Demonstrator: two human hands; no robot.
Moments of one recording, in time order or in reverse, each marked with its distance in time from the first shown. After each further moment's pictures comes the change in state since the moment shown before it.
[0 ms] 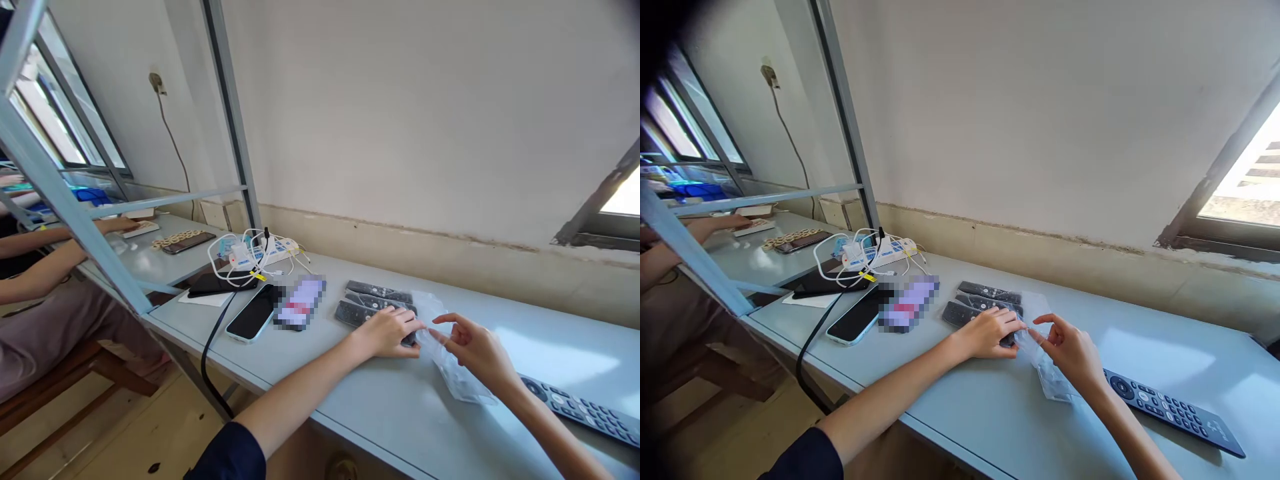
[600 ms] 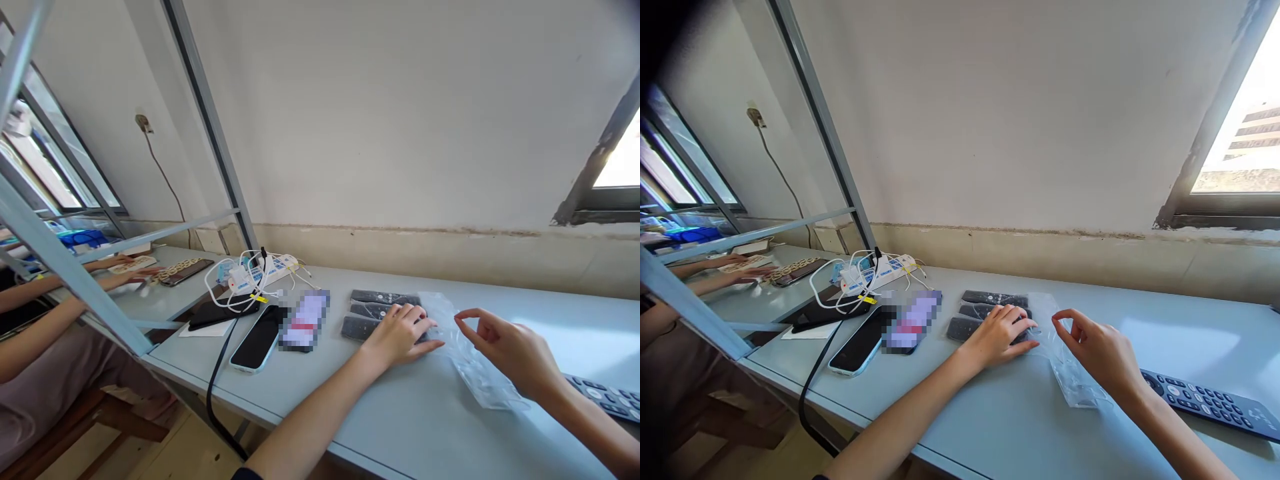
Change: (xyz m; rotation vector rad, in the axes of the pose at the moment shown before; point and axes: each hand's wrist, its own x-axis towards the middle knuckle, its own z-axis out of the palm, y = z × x) left_hand 0.001 -0.006 0.004 -0.044 0.111 -0.049; right_hand 0.000 -0.010 -0.015 -0.203 0.156 -0.056
